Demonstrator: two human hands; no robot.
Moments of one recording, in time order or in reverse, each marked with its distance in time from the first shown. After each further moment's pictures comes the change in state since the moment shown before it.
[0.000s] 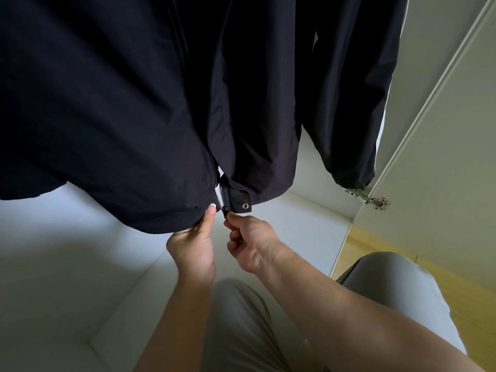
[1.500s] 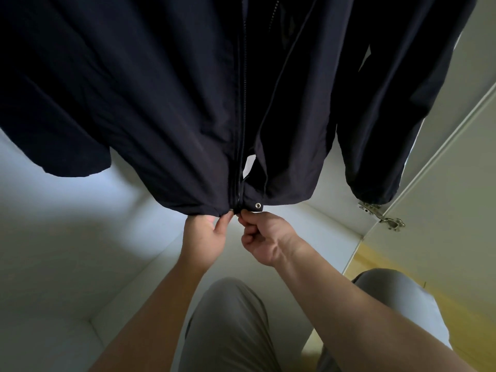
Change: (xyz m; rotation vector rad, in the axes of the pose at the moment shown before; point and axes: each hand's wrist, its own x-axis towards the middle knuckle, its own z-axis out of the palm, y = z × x) left_hand 0.029 0.009 -0.024 0.788 -0.317 0.621; right_hand 0.006 -0.015 -0.001 -0.061 -0.140 0.014
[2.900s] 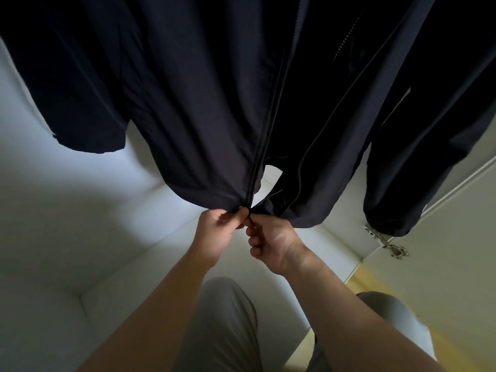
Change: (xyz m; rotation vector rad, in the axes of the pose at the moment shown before) left_hand 0.000 0.003 0.009 -0.737 -0.175 -0.441; right_hand -0.015 -0.001 0.008 -0.418 -0.002 -0.071
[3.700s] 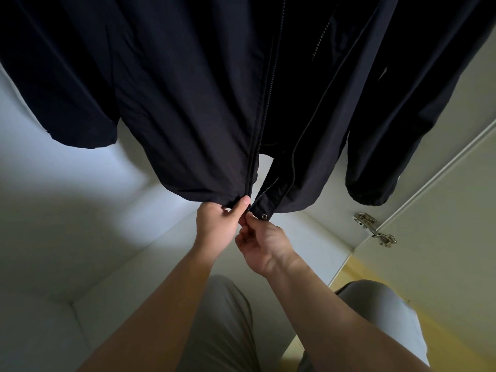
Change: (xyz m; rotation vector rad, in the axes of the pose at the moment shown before) left_hand 0.005 0.010 0.030 0.256 0.212 0.085; right_hand 0.000 0.016 -0.002 0.537 0.044 0.000
